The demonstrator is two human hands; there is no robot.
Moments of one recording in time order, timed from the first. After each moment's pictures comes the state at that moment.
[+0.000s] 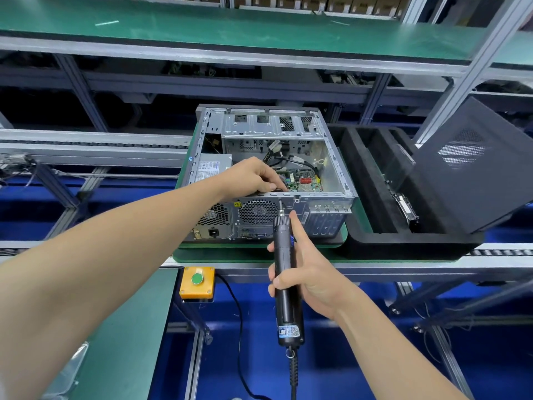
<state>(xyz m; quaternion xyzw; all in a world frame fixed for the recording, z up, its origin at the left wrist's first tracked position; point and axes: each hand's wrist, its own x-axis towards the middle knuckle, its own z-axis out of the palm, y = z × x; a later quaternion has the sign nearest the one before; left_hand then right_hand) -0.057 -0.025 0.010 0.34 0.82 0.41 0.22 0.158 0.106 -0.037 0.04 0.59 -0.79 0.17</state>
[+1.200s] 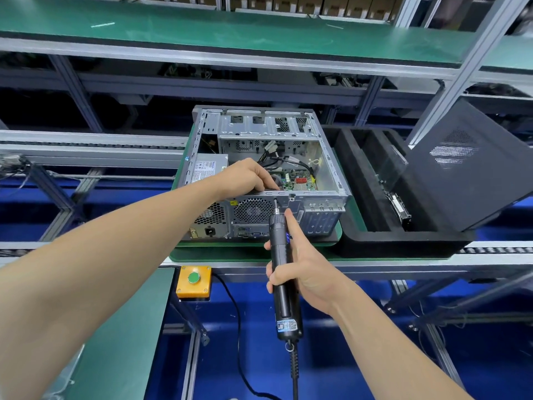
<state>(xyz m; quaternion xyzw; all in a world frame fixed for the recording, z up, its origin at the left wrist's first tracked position) -0.057 -0.022 0.008 0.29 0.83 0.43 0.23 0.159 0.105 -0.029 0.06 0.62 -0.77 0.16</state>
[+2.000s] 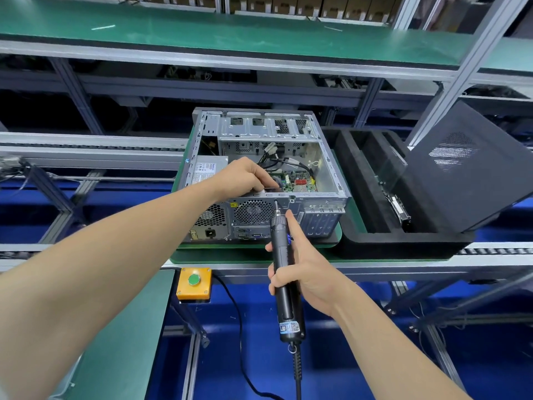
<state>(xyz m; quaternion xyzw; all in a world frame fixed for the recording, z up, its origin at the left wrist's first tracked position) -0.055 -0.028 0.011 0.29 0.82 0.44 0.22 0.160 0.105 -0.028 0.07 0.63 -0.76 0.16</state>
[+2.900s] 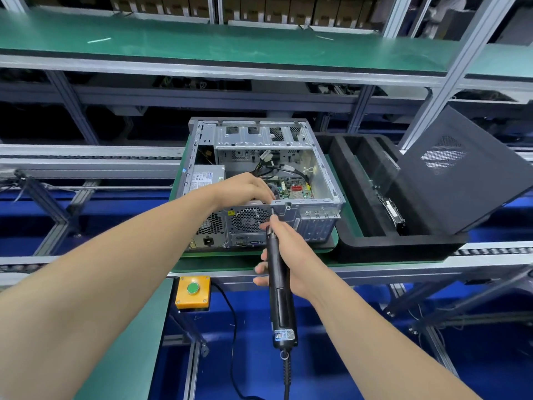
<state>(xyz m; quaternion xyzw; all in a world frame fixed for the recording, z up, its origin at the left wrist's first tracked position) -0.055 -0.022 0.014 0.33 0.82 0.38 0.28 0.117 0.087 -0.023 0.28 0.55 -0.78 0.14</state>
